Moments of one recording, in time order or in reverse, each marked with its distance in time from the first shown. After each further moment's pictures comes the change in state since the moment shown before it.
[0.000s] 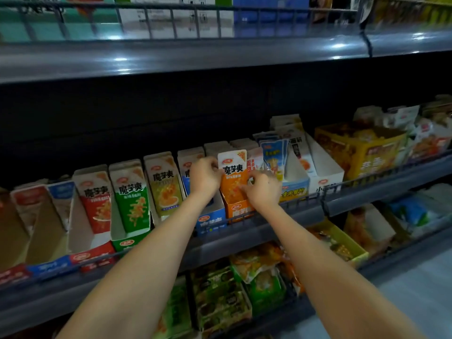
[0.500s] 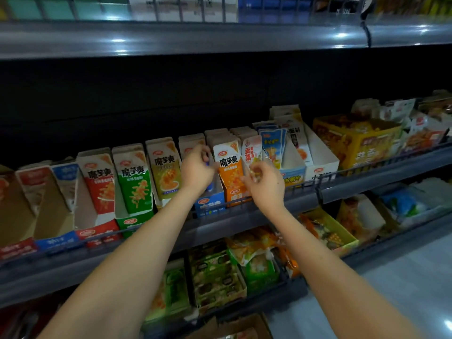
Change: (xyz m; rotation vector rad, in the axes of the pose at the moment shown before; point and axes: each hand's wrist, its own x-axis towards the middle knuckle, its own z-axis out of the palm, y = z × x) left_hand -0.029 -0.015 -0.017 -0.142 0.039 0.010; right_hand -0.045 0.003 -0.024 0.304 0.092 -0.050
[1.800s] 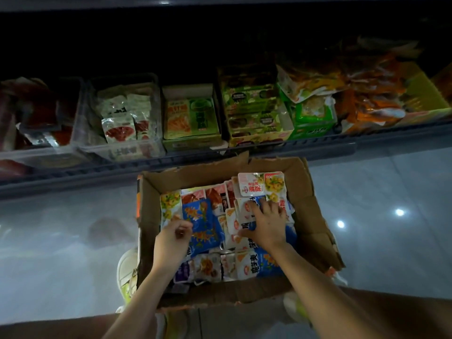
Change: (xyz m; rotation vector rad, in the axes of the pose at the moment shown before) left_hand -0.453 -0.273 -0.011 0.002 -0.364 -0.905; right_hand -0.432 0.187 0.132 -0.645 -1.065 -0.002
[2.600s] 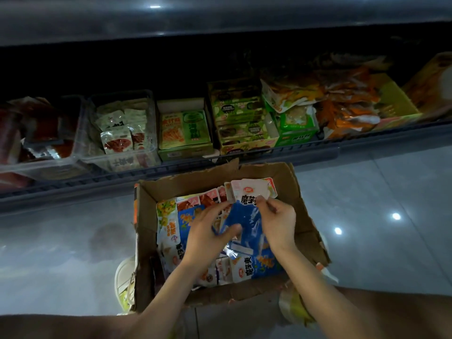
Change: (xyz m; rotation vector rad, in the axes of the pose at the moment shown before) left_hand -0.028 0.071 0.027 -0.005 -0.199 0.399; right_hand -0.045 -0.023 -0.092 1.005 0.526 0.250
